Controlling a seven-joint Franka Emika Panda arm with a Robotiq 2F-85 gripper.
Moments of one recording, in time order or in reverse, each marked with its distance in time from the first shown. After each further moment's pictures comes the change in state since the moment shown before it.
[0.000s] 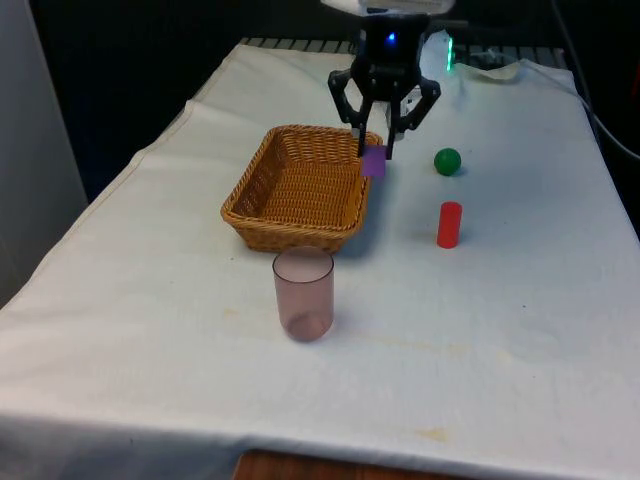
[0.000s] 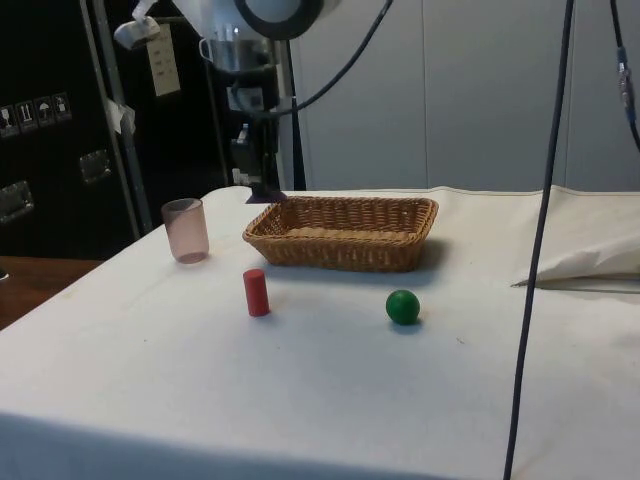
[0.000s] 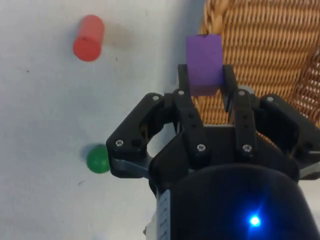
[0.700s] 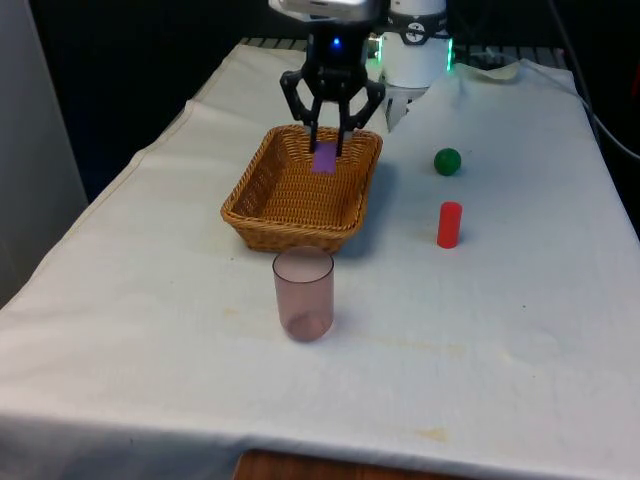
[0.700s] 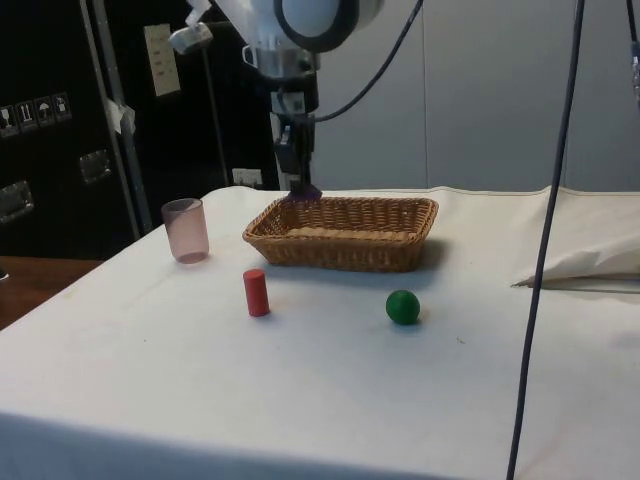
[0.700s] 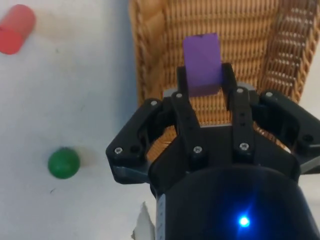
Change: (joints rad) arm -0.004 -0.036 -0.108 -0.124 0.000 0.095 -0.104
